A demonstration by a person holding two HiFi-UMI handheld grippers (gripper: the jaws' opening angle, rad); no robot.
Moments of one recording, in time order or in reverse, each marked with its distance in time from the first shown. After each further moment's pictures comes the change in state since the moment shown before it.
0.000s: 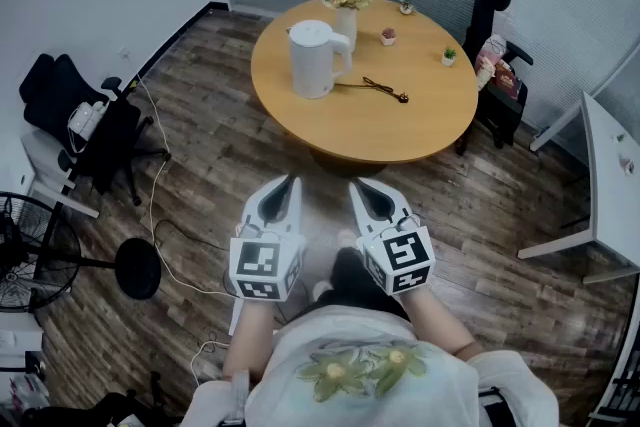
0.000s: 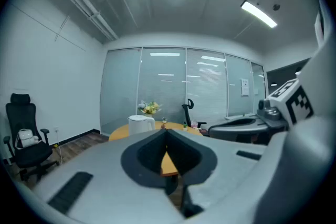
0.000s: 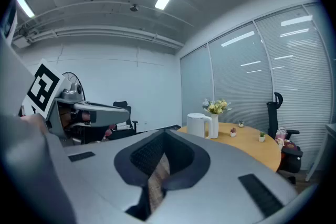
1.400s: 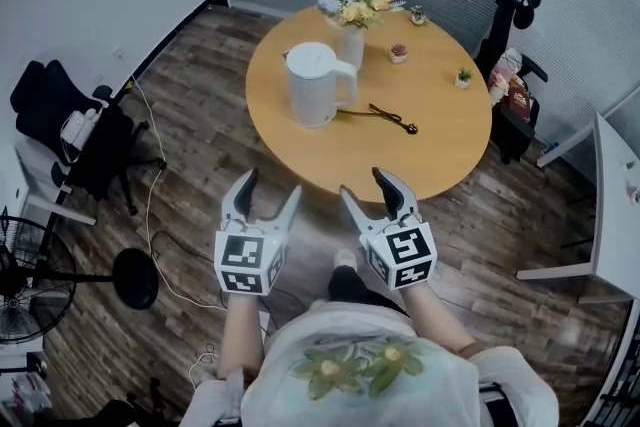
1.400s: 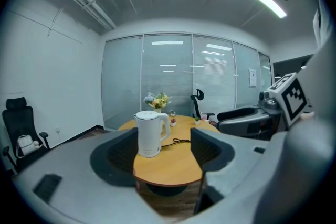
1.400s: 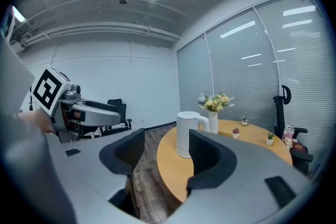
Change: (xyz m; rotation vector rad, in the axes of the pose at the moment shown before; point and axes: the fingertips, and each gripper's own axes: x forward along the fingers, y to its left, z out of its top) left arm 0.133 0.091 0.003 0.025 0.103 0.030; right arm 0.132 -0.099 0.013 0.030 0.053 0.019
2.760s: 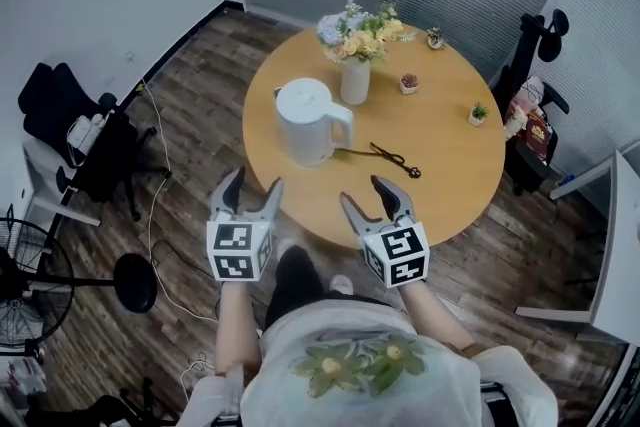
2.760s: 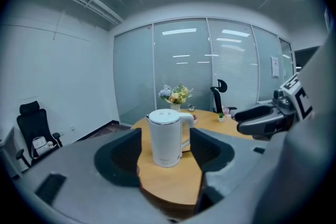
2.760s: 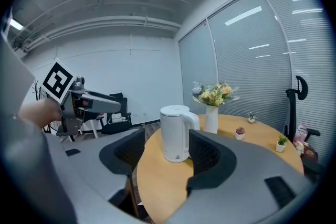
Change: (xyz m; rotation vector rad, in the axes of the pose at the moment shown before) left arm 0.130 0.063 0.014 -0.025 0.106 0.184; right arm 0.103 -0.108 -0.009 -0.001 0.086 0.084
